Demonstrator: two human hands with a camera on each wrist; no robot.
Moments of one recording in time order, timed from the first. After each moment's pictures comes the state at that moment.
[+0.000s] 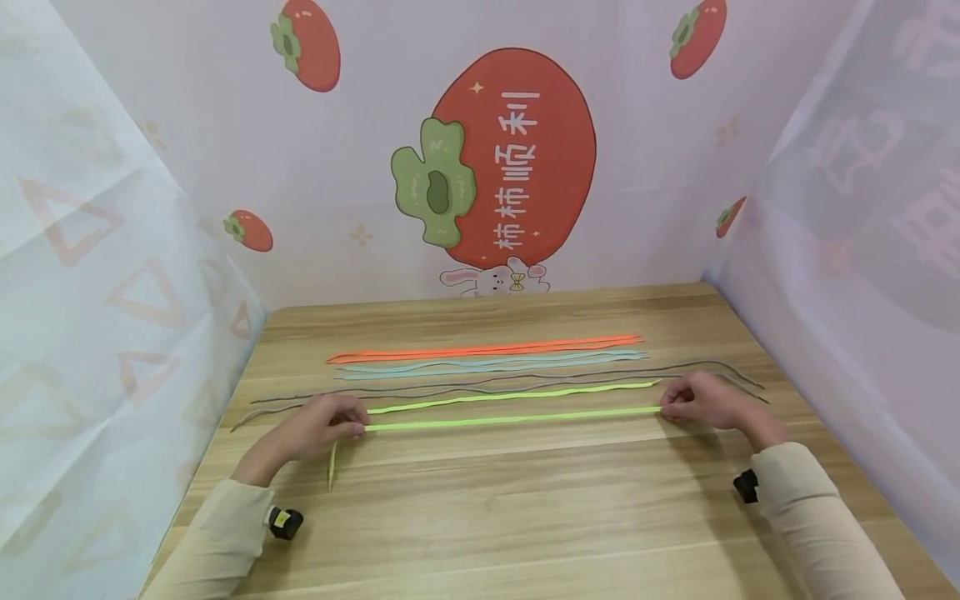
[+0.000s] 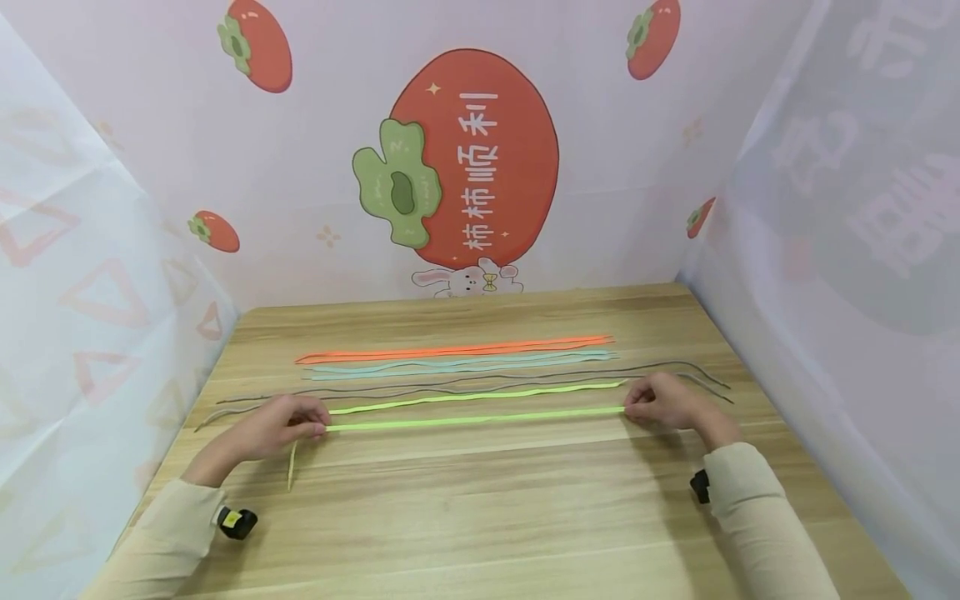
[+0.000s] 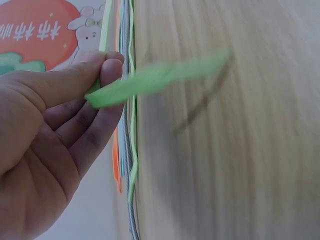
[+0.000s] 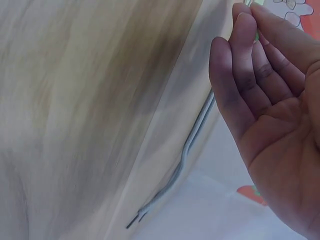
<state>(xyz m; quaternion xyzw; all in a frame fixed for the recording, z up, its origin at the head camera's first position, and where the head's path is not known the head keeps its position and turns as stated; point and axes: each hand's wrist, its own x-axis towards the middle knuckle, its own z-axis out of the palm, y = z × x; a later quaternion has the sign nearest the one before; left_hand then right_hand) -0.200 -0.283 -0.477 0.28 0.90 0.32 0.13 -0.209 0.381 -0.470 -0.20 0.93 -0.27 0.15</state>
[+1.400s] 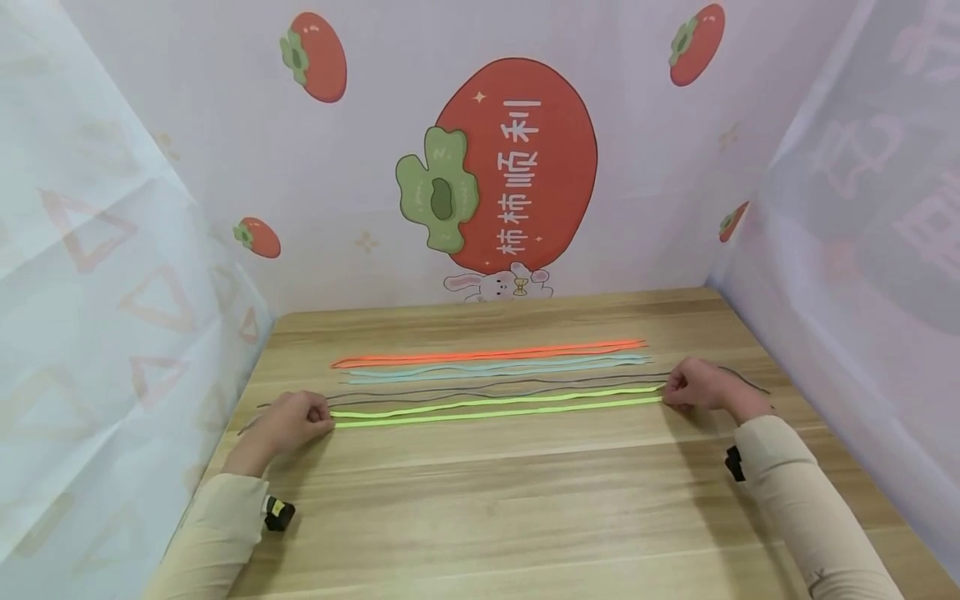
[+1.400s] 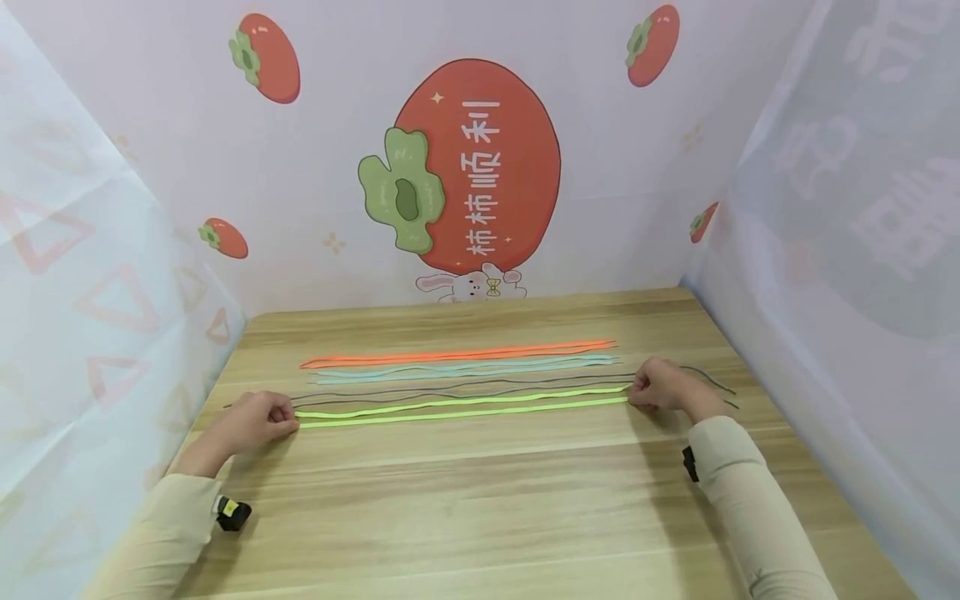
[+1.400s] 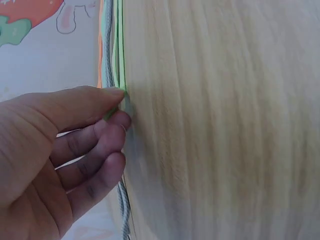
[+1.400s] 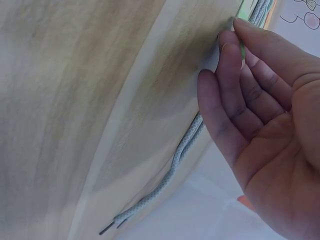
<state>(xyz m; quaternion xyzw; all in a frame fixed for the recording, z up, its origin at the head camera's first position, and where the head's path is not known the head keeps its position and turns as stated) -0.207 -0.322 -0.483 0.14 0.97 0.20 0.07 -0.241 0.378 -0.463 -0.14 0.94 -0.23 0.20</state>
